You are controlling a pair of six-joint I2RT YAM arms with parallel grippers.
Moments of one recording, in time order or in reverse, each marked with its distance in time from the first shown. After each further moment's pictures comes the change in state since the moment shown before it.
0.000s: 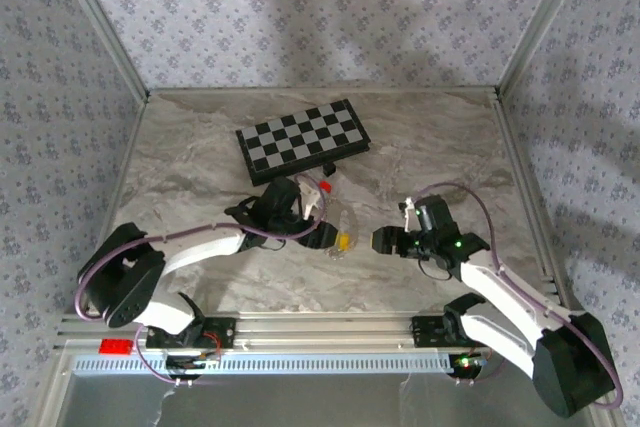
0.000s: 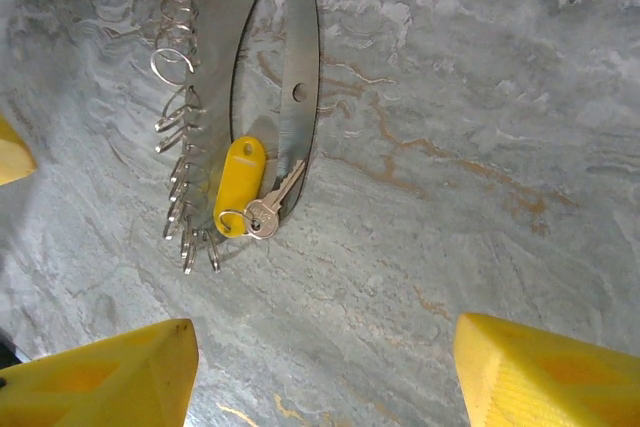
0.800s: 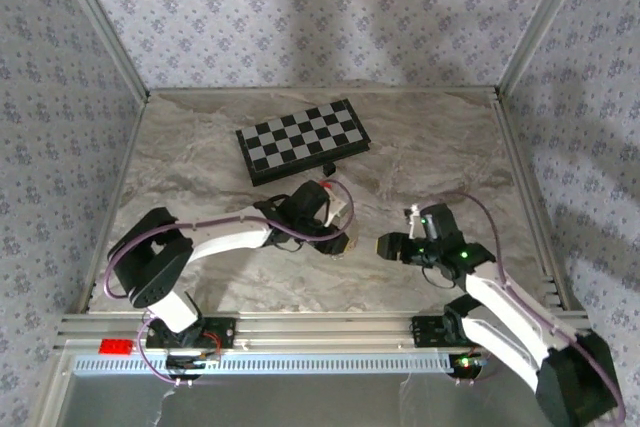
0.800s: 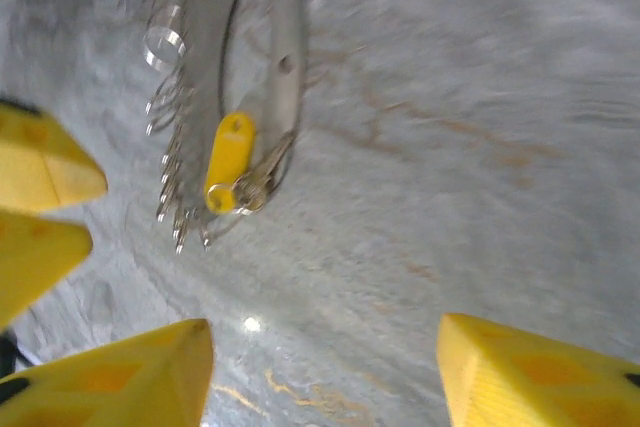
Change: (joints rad) left arm -0.084 0.135 0.129 -0.143 -0.096 0.081; right arm 0.047 -0.029 -0.029 -0.012 0.000 0.002
